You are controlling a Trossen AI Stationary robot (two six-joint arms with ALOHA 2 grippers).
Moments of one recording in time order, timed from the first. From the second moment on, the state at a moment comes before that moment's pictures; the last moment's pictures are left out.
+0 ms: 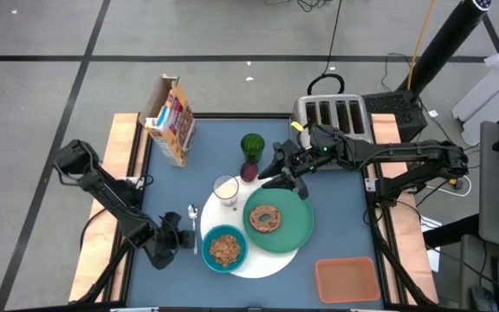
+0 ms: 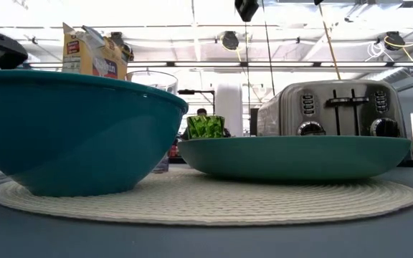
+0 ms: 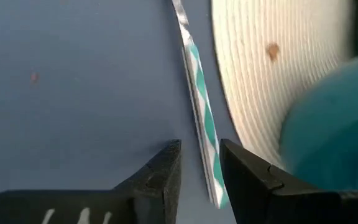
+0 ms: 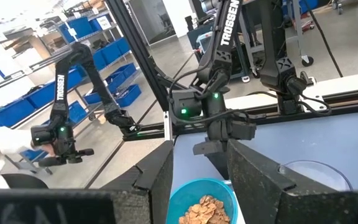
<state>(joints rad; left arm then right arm) -0.84 1.45 0.54 -0.25 -0.45 -2.23 -0.10 1.31 1.03 0.15 -0.52 0.35</state>
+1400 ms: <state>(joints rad) -0.40 0.42 0.55 0.11 -0.74 0.04 -0.36 0.87 1.03 -0.35 -0.53 -0.03</state>
